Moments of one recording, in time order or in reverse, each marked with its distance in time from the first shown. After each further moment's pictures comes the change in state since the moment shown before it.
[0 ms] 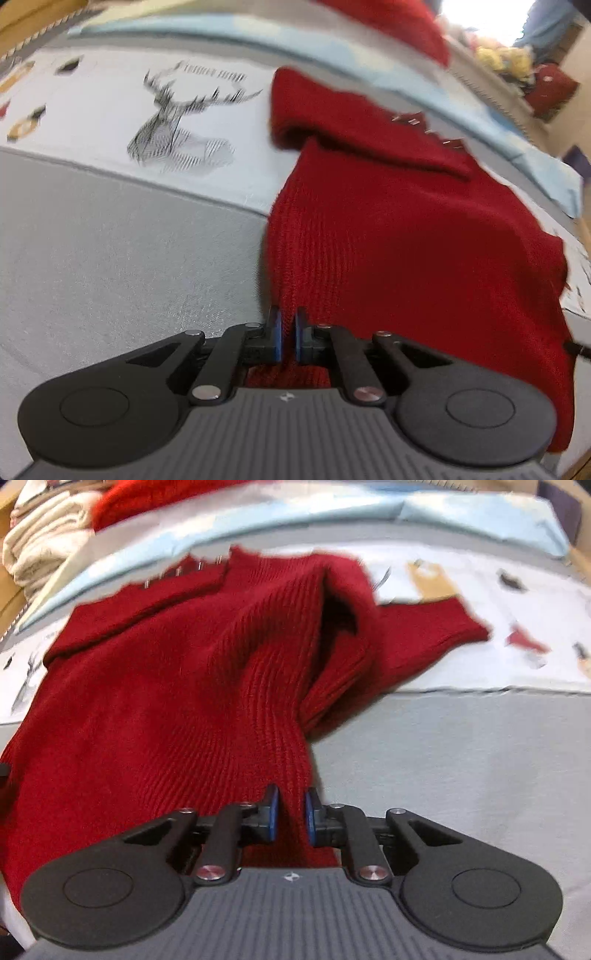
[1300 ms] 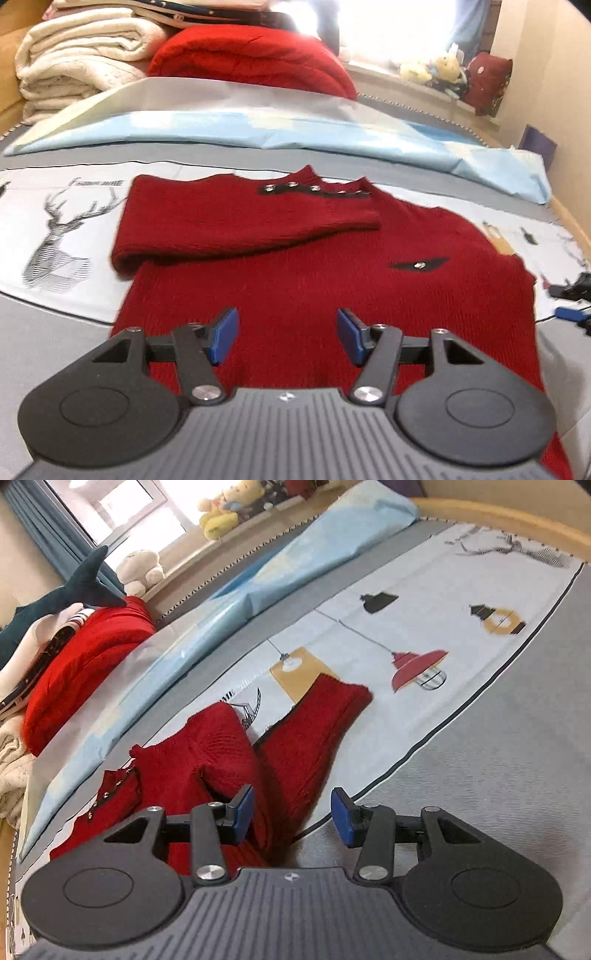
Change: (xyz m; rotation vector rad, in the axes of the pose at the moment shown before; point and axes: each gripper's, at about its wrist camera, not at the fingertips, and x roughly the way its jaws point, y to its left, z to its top) left arm 0.035 -0.175 0.021 0.185 -0.241 -0.034; right arm 0.003 -0.082 0.035 0.560 -0.255 0.019
